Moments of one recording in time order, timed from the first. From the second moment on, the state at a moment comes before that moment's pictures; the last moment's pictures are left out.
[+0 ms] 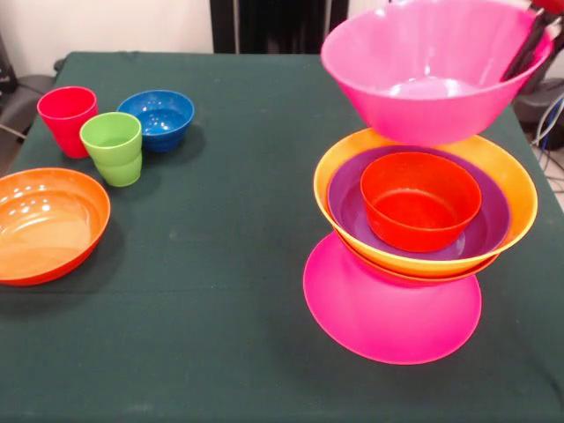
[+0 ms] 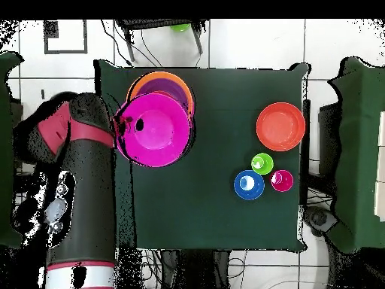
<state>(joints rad) 0.33 -0.55 -0.19 1.14 -0.40 0.88 2.24</state>
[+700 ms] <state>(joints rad) 0.42 -0.42 -0.31 1.07 -0.39 0.89 2.24</state>
